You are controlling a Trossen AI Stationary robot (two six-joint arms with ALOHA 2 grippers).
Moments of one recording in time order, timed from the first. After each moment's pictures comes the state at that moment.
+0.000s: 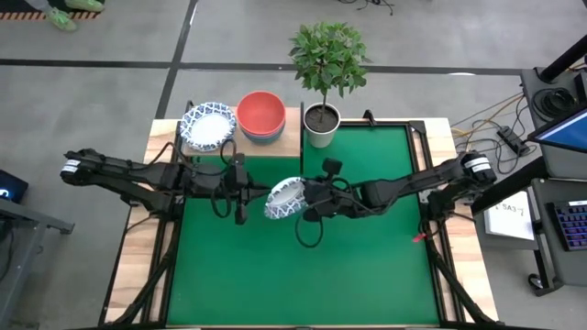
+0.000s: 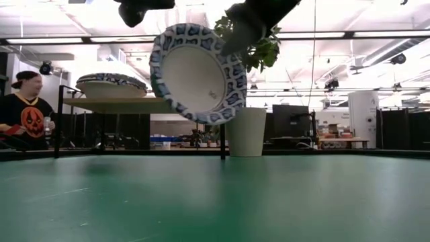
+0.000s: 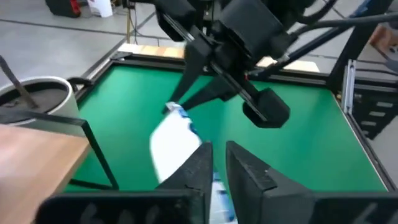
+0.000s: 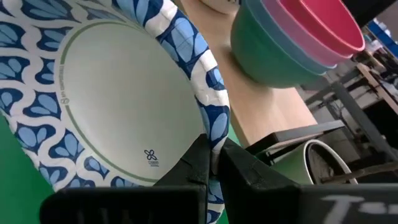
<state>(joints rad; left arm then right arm) -0.14 1.06 0.91 -0.21 -0.25 -0.15 0.18 1.63 1.23 -0.25 0.76 -0.09</state>
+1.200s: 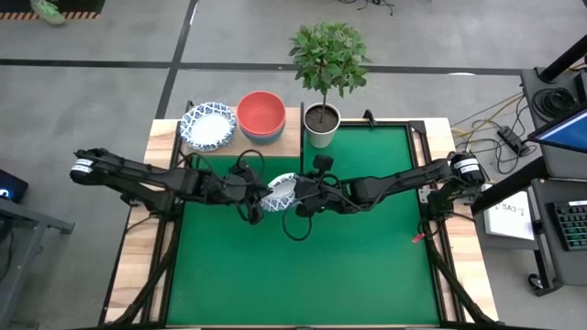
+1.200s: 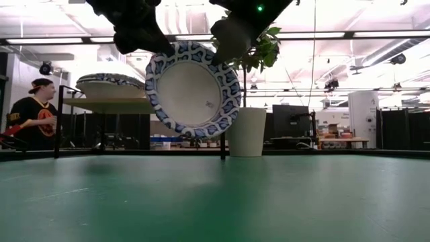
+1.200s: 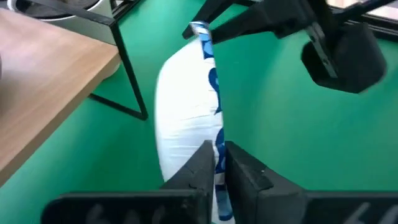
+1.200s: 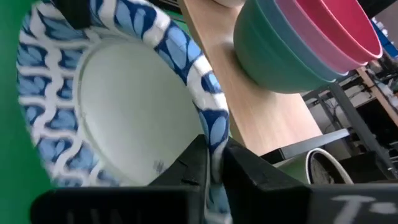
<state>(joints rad) -0.14 1.22 0.91 -0.35 -0.40 -0.36 0.14 1.72 1.32 -0.26 0.73 -0.15</state>
